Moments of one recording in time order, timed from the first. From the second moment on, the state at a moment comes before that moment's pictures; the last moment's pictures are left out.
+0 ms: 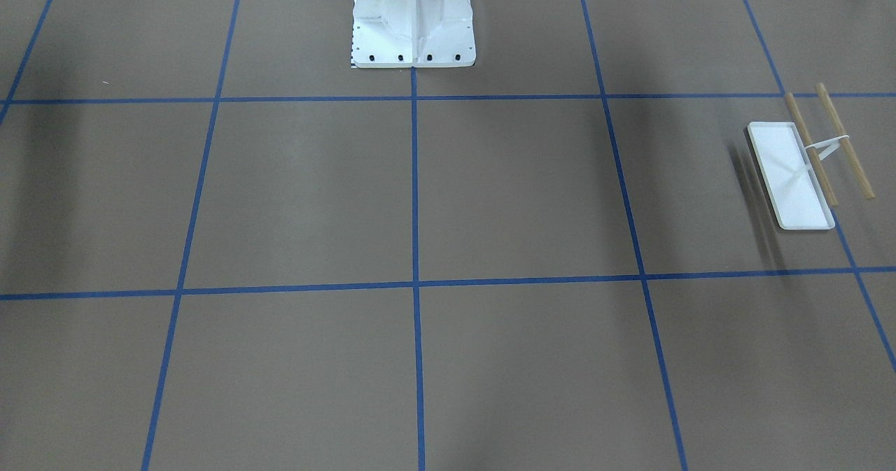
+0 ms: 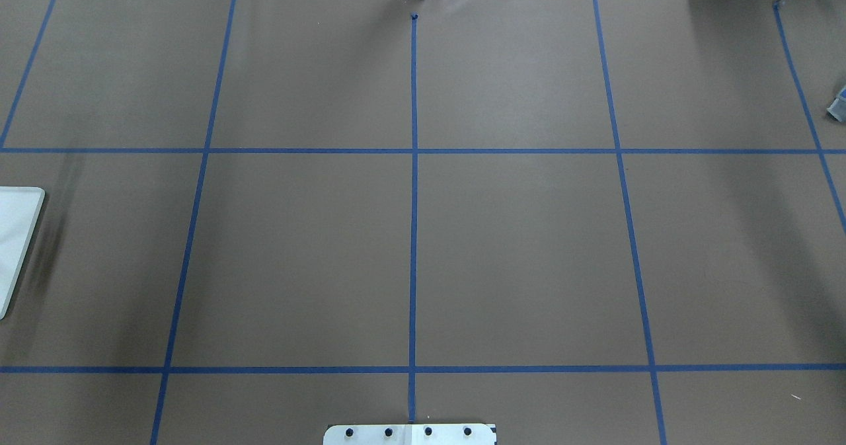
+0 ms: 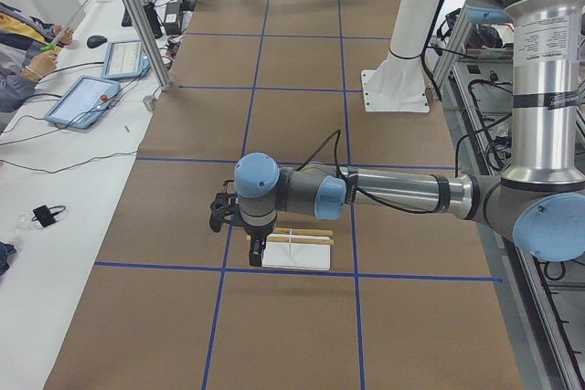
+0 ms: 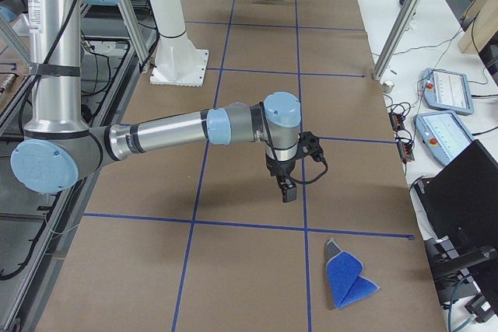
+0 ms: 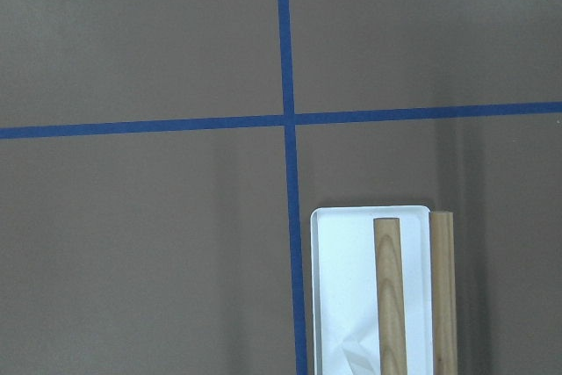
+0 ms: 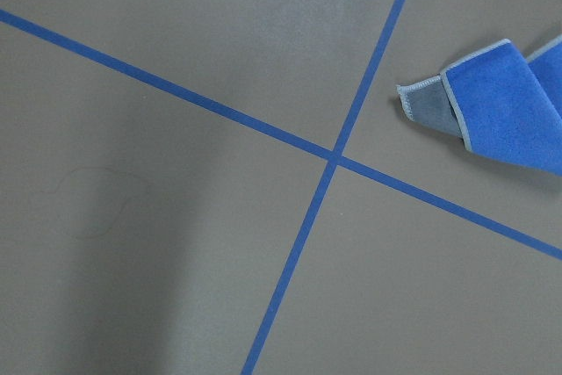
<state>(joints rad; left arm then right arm) -1.54 -1.48 -1.73 -1.64 -2.37 -0.06 1.54 -1.63 1.87 -1.68 2.23 -0.27</state>
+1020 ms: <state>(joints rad) -1.54 -1.47 -1.73 -1.64 -2.37 -0.06 1.51 -1.64 1.86 -1.68 2.25 -0.27</state>
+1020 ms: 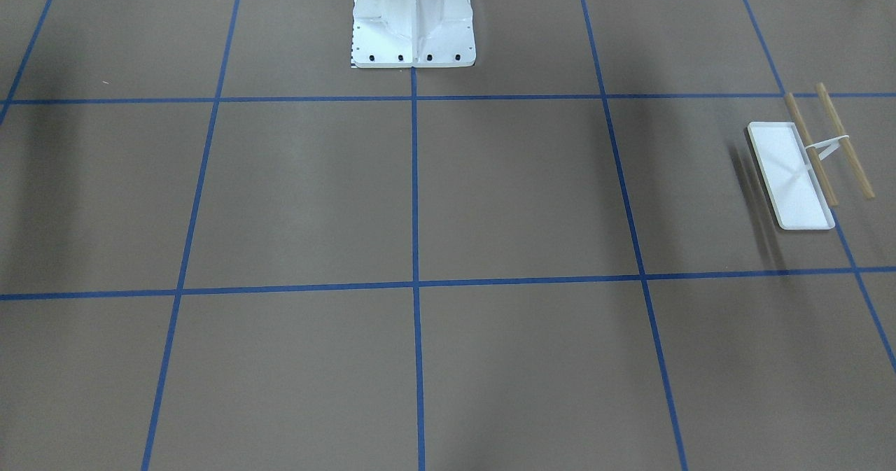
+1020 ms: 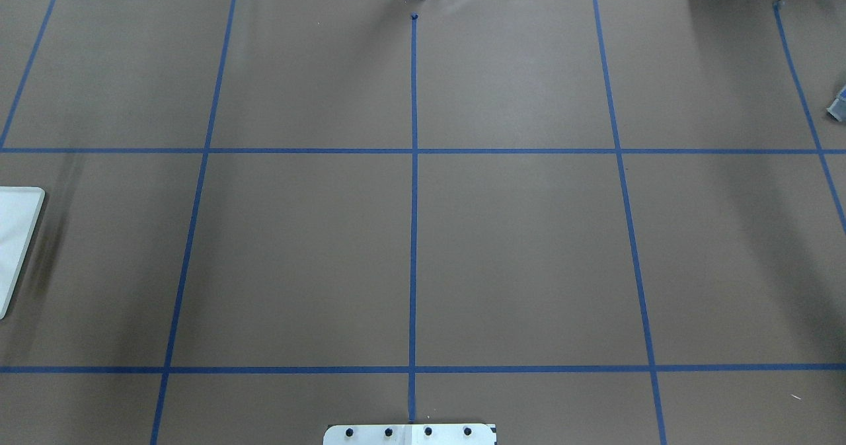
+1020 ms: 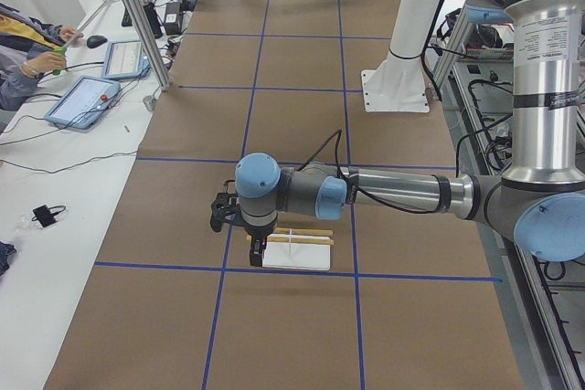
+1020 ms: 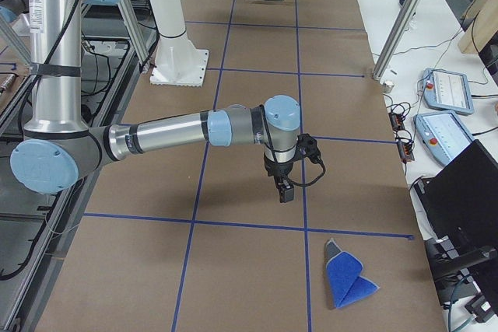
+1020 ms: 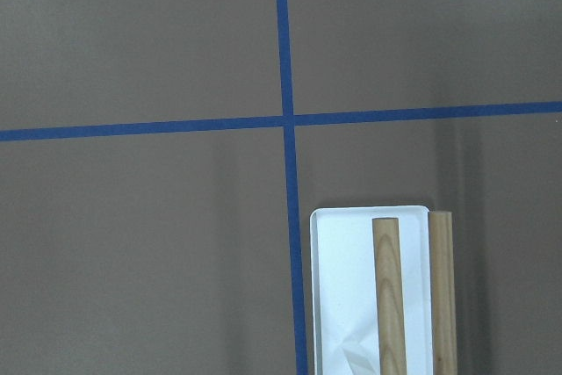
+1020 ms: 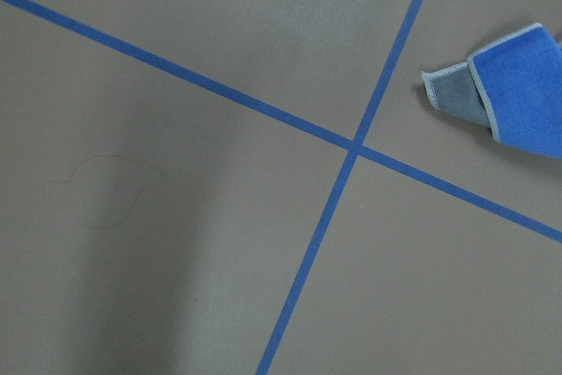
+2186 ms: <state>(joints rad) -1.54 -1.43 -1.76 -1.65 -2.37 -0.06 1.50 -1.52 1.69 -1.66 2.32 -0.29</state>
